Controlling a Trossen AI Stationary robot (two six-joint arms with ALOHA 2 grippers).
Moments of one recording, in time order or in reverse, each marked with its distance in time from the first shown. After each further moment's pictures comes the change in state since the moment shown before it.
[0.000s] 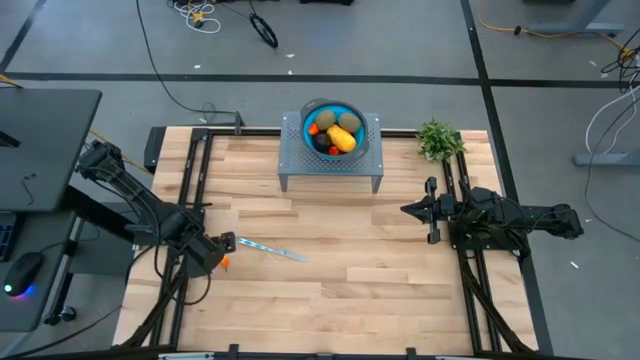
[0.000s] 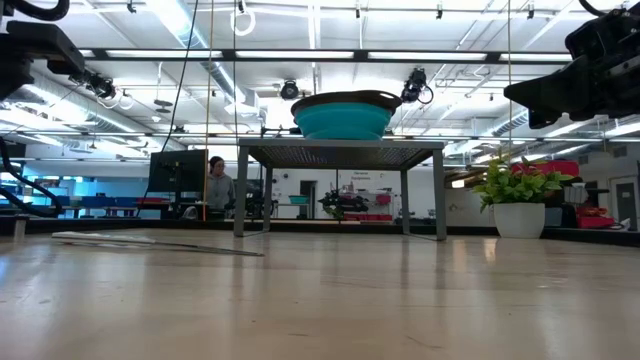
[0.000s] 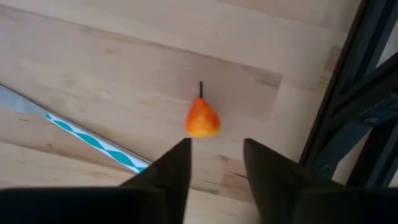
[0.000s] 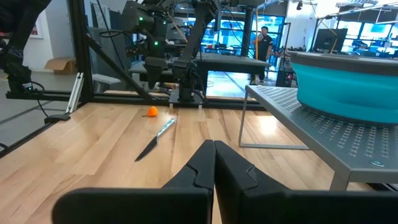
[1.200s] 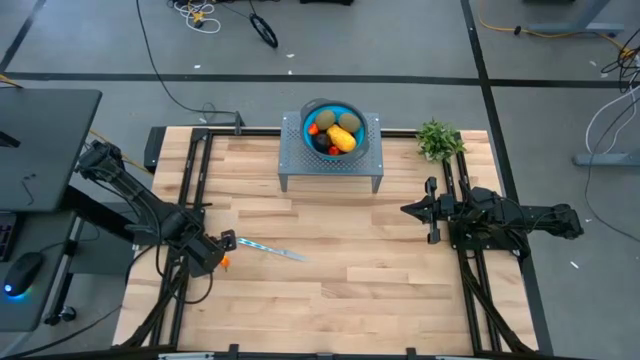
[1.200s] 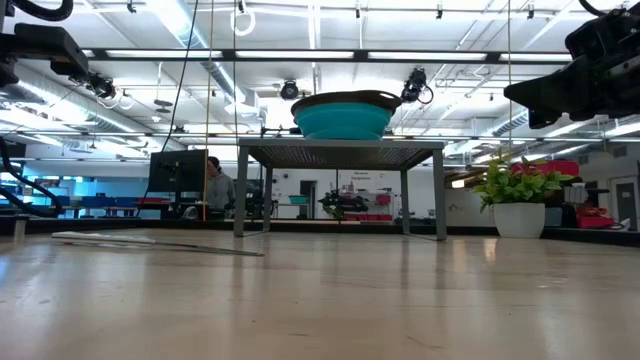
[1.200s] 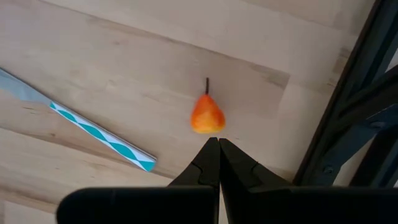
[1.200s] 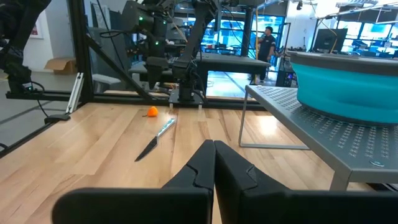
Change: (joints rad) left arm 0.000 0.000 0.000 0.002 -0.023 -0.042; right arm 0.000 0.000 0.000 0.000 0.000 0.000
